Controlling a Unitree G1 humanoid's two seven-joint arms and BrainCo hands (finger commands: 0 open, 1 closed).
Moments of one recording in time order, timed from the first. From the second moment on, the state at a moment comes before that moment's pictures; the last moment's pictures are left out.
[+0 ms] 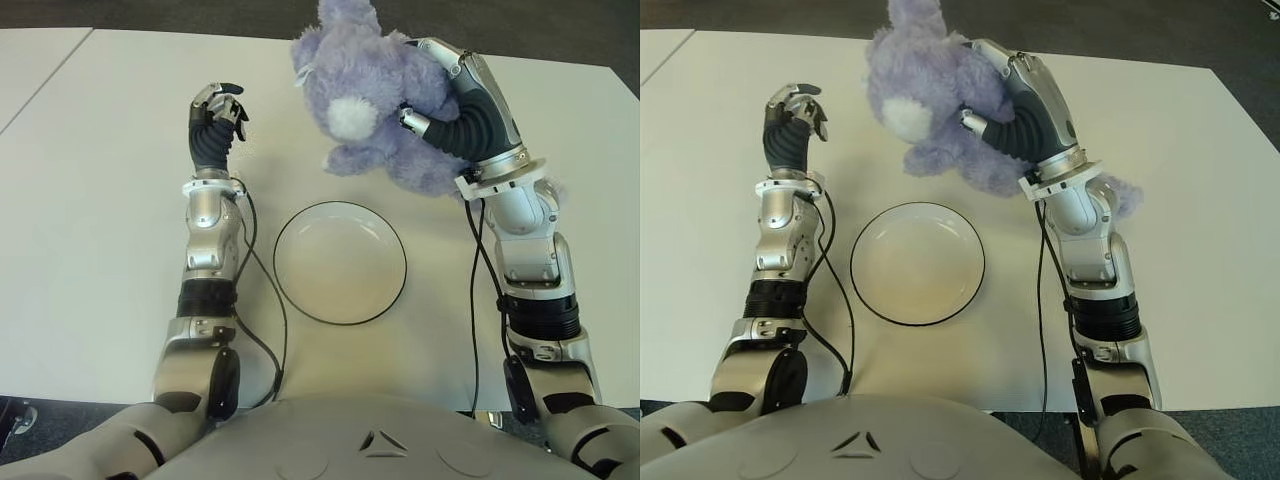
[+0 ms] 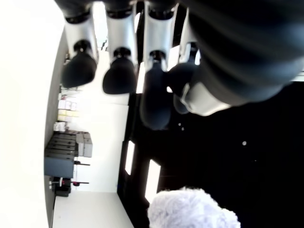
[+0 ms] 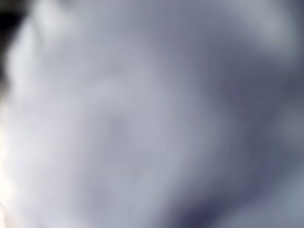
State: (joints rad) left arm -0.37 -0.01 0.18 0.24 -0.11 -0.24 0.06; right arm -0.37 -0.43 0.06 -0.30 -0.42 -0.21 0.12
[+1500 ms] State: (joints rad) left arm -0.37 0.02 0.18 0.26 -0.13 -0.20 0.06; right arm -0.25 -0.40 0.15 -0.41 -0.41 -0.23 0.27
